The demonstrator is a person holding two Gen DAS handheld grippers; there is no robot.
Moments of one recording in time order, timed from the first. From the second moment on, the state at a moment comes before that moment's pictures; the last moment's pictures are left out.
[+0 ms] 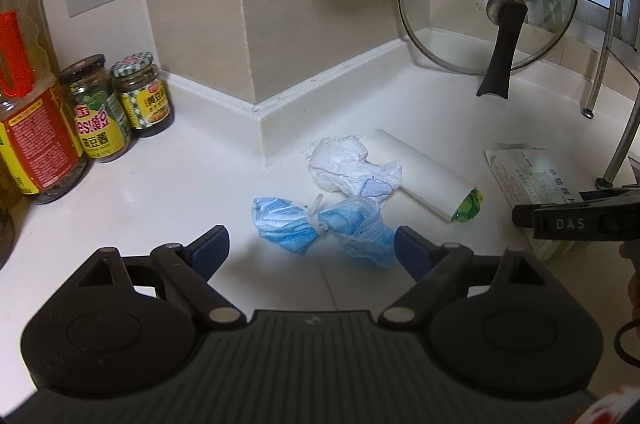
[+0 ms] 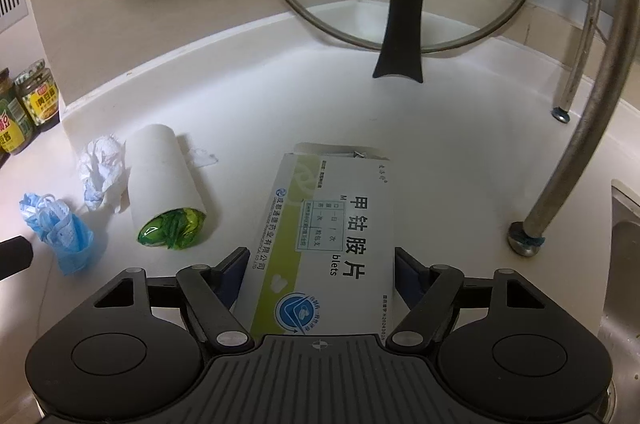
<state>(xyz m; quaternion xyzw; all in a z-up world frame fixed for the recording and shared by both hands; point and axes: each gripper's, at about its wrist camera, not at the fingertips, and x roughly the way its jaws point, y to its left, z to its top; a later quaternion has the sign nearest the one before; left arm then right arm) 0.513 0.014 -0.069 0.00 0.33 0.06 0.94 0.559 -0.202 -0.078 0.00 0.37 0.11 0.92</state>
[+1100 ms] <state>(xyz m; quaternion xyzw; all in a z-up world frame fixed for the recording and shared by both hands) 0.549 0.014 -0.099 0.02 0.33 0.06 0.94 0.557 -0.225 -0.071 0.04 0.35 0.11 0.93</state>
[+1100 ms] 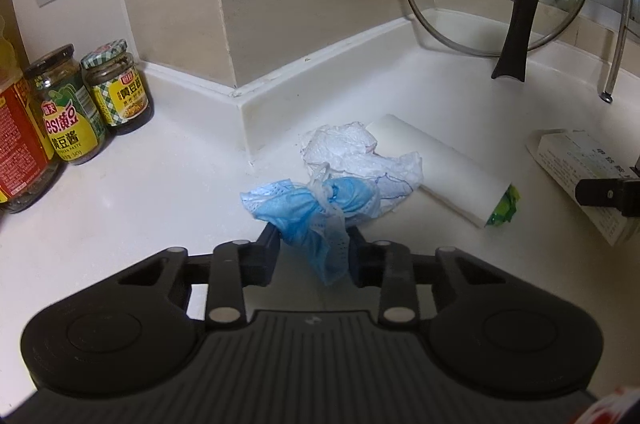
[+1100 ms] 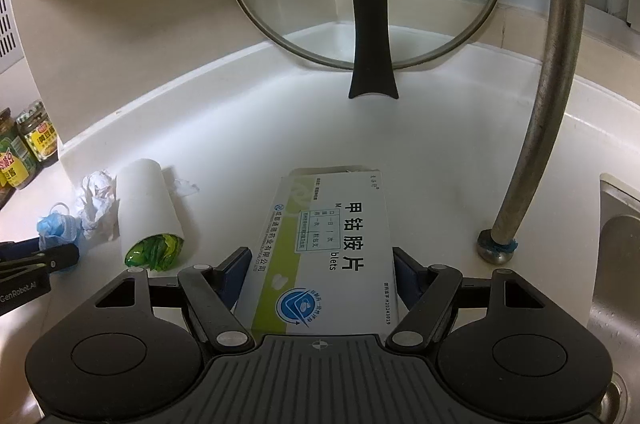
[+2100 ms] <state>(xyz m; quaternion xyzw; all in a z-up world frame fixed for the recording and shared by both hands) 0.437 -0.014 -0.054 0.01 0.31 0.05 0.95 0.450 -0.244 -0.025 0.06 0.29 0.19 0.94</state>
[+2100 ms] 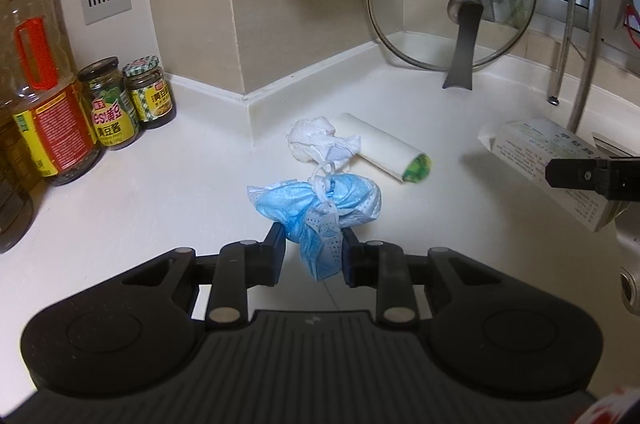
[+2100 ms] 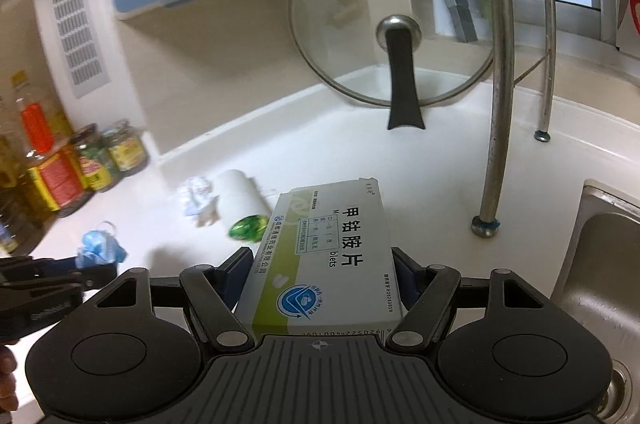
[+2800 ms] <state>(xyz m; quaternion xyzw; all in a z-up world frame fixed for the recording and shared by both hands) 0.281 -0.049 -0.042 -0.02 0.31 0.11 0.94 0.320 -0.244 -0.022 0.05 0.30 0.32 0.90</state>
